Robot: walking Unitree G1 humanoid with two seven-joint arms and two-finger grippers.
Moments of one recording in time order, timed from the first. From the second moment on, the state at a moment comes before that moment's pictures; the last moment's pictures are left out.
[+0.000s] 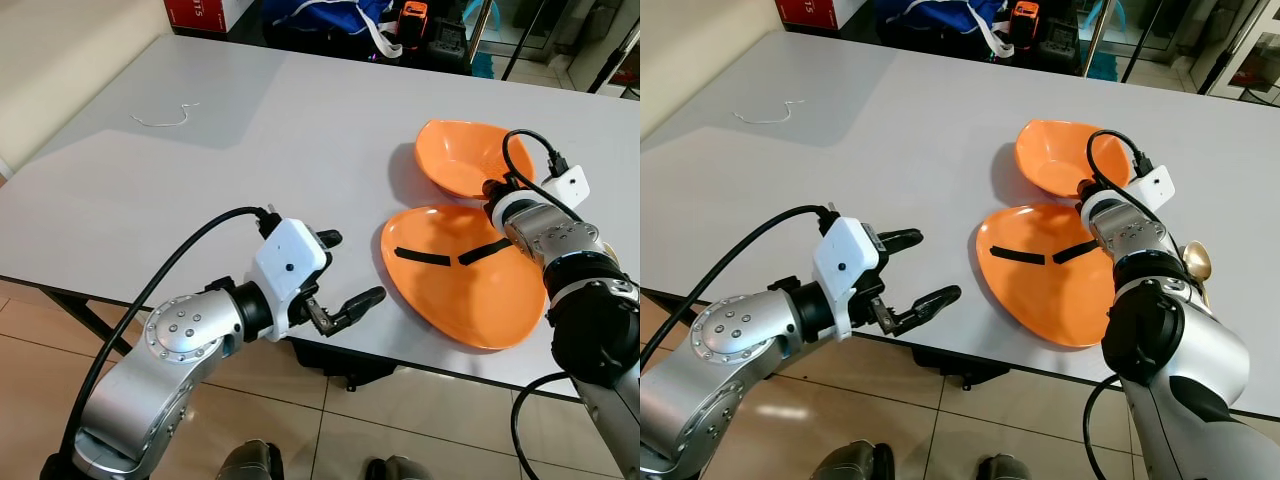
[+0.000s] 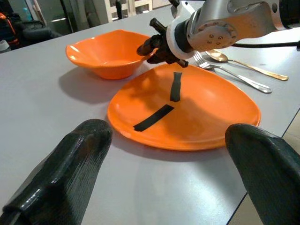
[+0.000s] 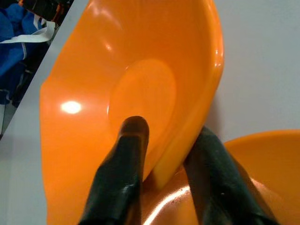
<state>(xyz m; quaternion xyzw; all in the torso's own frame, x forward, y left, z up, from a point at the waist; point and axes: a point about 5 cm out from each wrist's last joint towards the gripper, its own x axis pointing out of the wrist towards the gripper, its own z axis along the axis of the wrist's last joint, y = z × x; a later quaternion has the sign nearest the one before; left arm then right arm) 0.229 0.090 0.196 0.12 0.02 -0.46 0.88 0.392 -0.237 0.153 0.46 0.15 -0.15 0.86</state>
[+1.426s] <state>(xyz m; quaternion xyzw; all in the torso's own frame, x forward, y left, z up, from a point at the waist) 0.250 0.077 0.203 0.11 -0.02 -0.46 0.88 0.364 -0.289 0.191 0.51 0.12 -0.04 0.85</state>
